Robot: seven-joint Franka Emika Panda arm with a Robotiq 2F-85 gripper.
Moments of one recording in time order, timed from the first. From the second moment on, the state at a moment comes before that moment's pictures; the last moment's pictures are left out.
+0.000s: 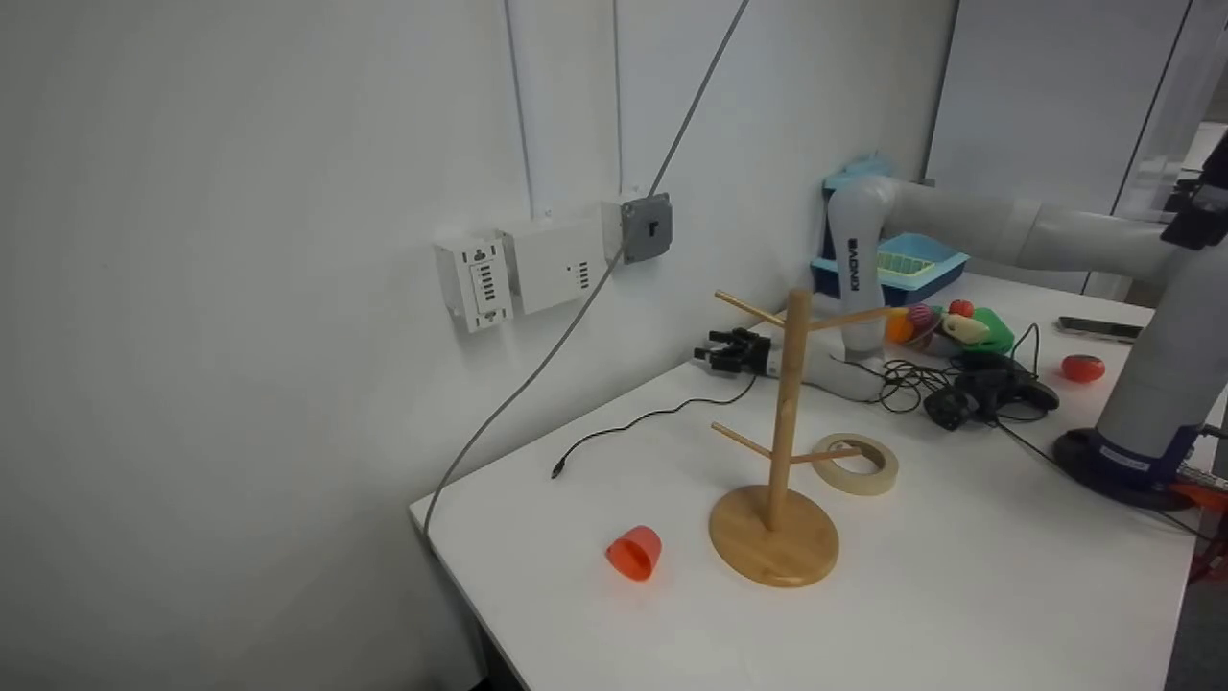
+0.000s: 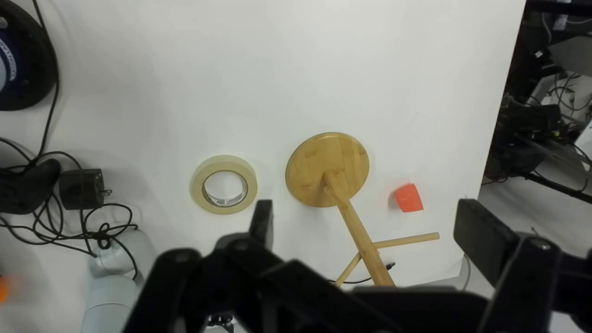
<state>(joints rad) -0.01 -0.44 -0.21 -2.40 0.14 2.15 -0.20</state>
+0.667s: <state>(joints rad) -0.01 -0.43 -0.21 -2.40 0.14 2.15 -0.20</state>
